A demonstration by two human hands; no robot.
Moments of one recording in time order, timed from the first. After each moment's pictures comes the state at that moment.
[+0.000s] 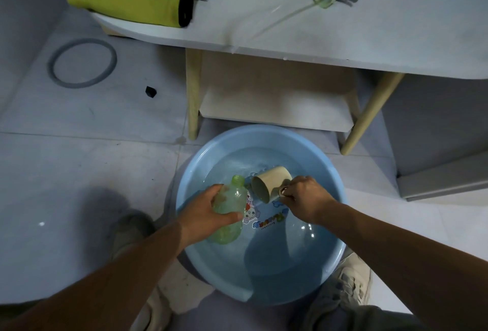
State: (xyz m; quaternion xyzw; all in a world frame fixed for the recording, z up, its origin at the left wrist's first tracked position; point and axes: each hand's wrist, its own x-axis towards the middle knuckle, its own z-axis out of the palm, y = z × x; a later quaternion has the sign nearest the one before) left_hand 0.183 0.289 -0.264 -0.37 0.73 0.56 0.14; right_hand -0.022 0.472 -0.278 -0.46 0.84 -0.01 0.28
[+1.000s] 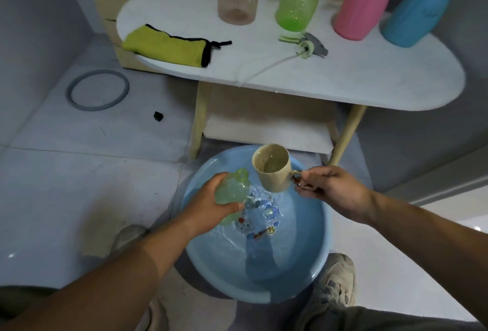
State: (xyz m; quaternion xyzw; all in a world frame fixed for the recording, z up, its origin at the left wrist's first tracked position) left_hand 0.176 0.293 -0.222 -0.35 0.76 0.56 0.01; right_hand -0.029 0.496 -0.159 -0.12 0.70 -0.54 0.45
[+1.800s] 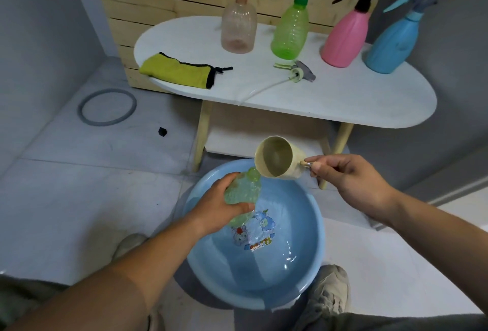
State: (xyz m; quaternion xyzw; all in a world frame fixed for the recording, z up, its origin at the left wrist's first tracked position) left_hand 0.166 0.310 -0.173 -0.29 0.74 0.61 -0.03; right_hand -0.016 0.510 -0.065 -0.30 0.79 -0.46 0.28
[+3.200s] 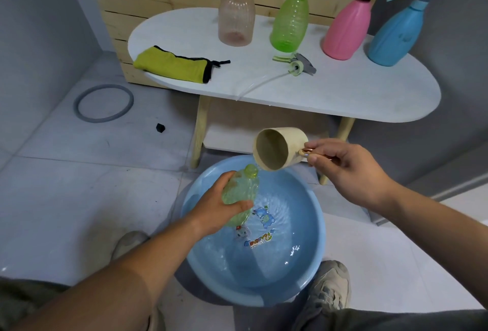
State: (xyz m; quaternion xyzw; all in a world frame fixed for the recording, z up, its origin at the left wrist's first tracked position) left_hand 0.166 0.309 -0.197 -0.29 0.73 0.62 -0.04; right_hand -0.009 0.499 -0.047 -0.40 0.82 -0.37 0.17
